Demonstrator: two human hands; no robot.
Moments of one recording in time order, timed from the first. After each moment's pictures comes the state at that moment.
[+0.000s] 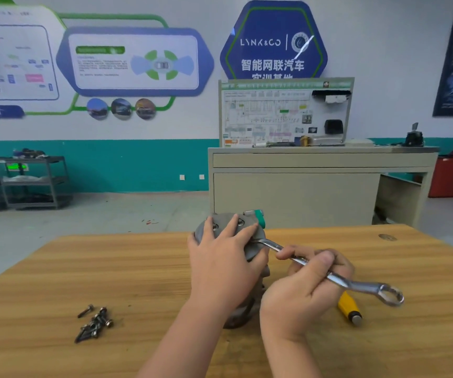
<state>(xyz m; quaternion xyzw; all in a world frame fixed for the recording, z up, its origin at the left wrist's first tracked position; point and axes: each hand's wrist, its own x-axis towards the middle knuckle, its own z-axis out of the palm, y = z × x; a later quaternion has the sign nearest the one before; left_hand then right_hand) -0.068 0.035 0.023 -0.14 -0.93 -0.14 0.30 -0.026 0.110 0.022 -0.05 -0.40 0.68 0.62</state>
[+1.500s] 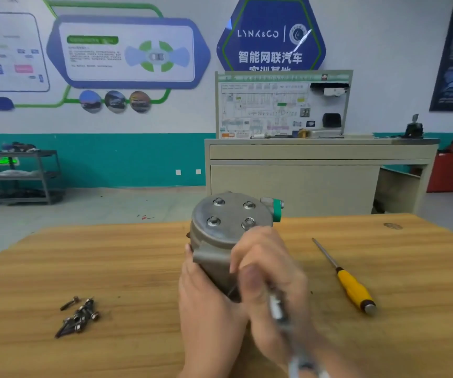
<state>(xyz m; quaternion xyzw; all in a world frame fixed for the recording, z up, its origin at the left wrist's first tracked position) -0.051 0.037 -0.079 0.04 -0.90 -0.27 0.34 -0.018 0.113 -0.010 0.41 -0.61 0.49 0.46</state>
